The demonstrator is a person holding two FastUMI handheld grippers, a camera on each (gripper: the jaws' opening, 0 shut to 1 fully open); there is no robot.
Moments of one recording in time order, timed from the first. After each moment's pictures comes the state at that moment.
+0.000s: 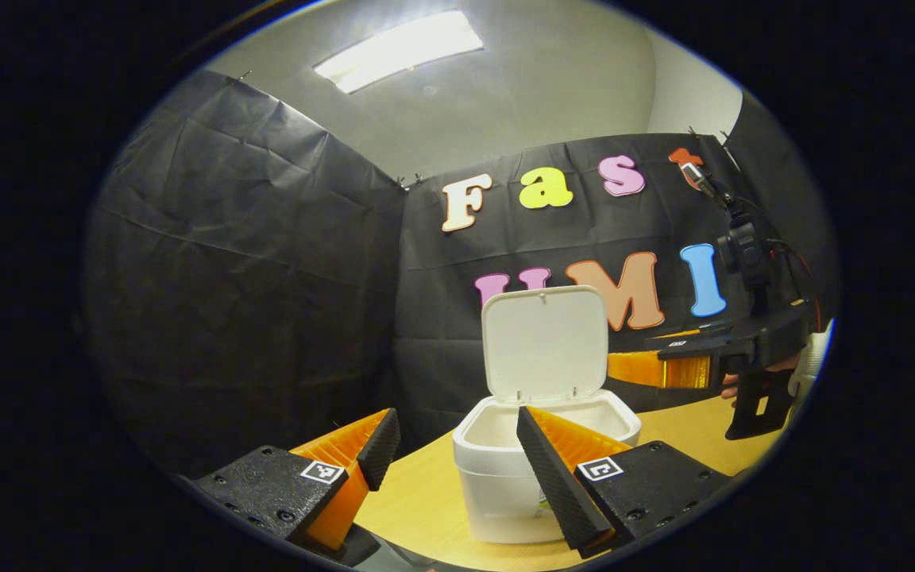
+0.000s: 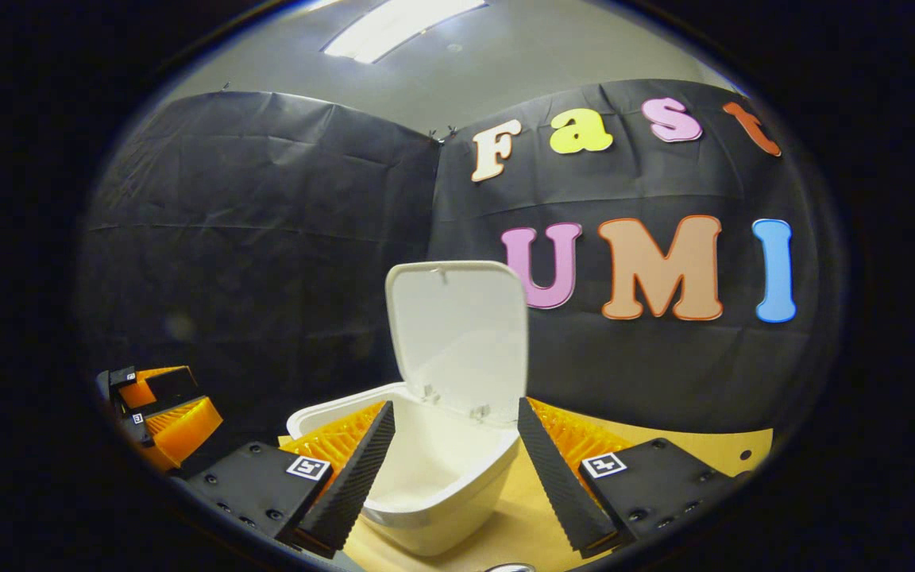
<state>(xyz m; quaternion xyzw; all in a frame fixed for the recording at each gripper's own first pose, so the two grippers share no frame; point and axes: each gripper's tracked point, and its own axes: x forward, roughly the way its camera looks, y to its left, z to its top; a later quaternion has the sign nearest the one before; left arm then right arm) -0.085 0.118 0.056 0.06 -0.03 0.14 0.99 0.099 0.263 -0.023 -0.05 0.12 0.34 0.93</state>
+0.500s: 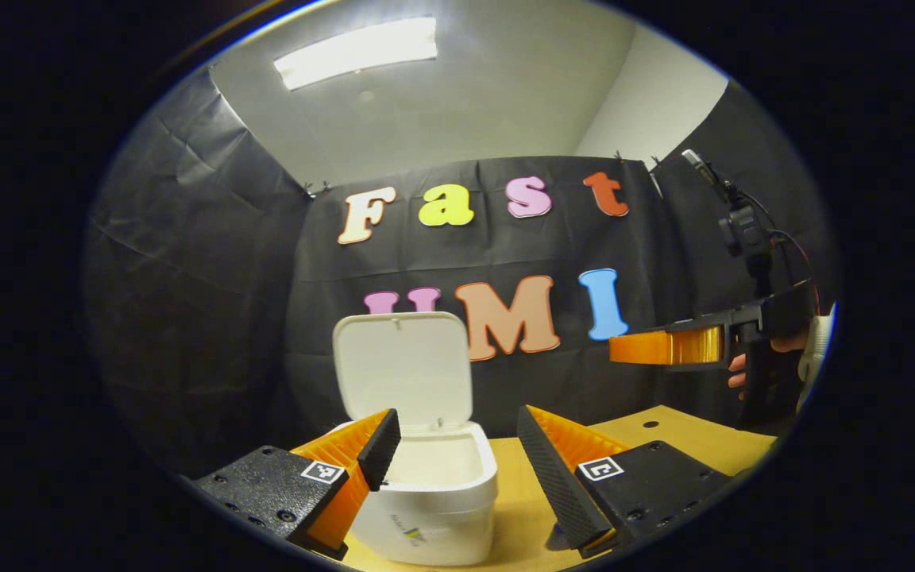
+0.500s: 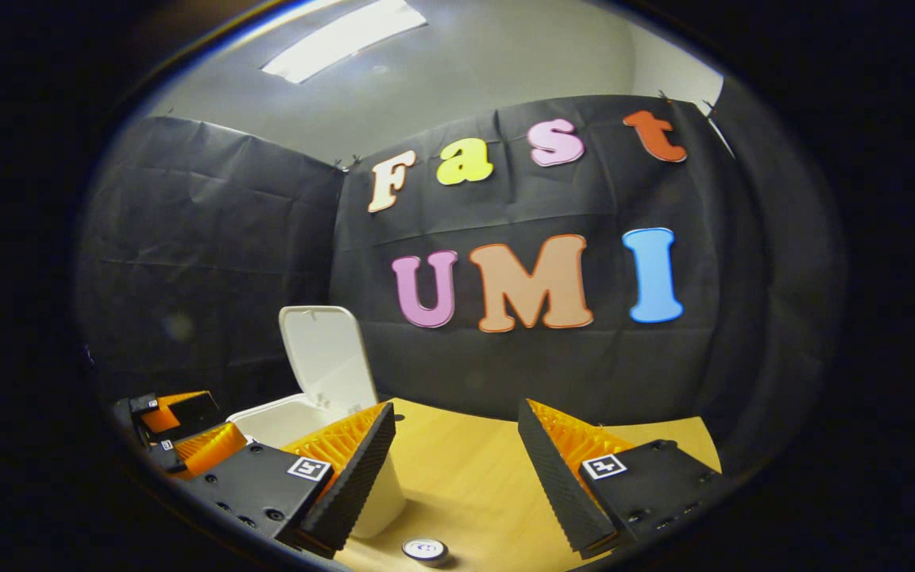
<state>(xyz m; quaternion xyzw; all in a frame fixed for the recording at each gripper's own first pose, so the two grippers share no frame) -0.026 -0.024 0.055 0.04 -0.05 -0.05 1.00 0.087 0.085 0.015 0.00 0.11 0.17 0.98</state>
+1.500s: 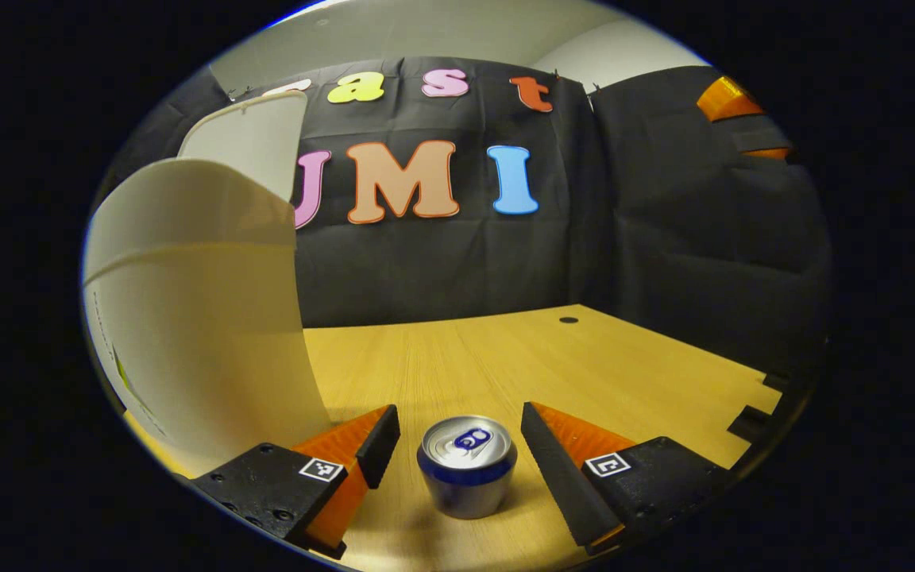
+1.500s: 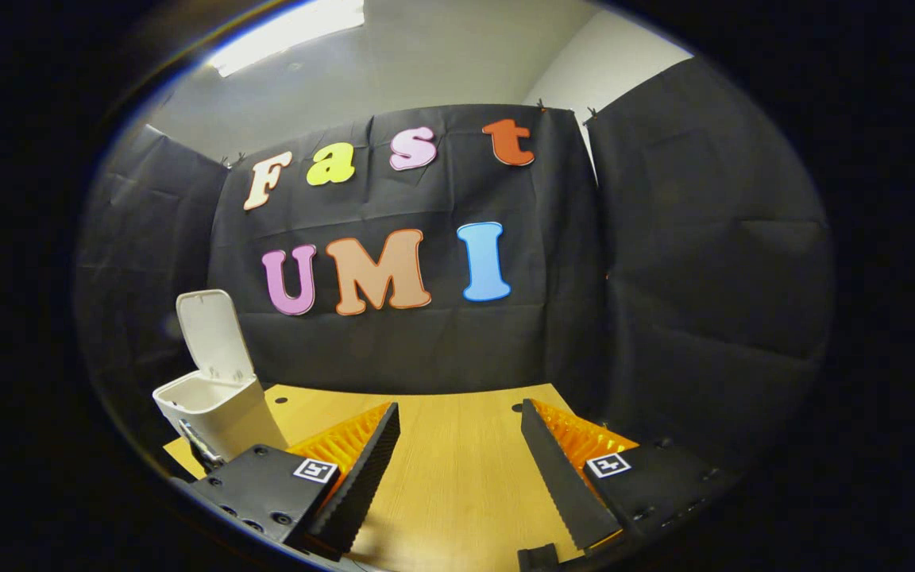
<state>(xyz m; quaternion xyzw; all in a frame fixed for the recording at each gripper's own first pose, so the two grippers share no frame) -0.009 -0.128 -0.213 0.03 0.14 -0.17 0.97 -0.015 -0.065 -0.015 0.01 0.14 -0.03 0.99</state>
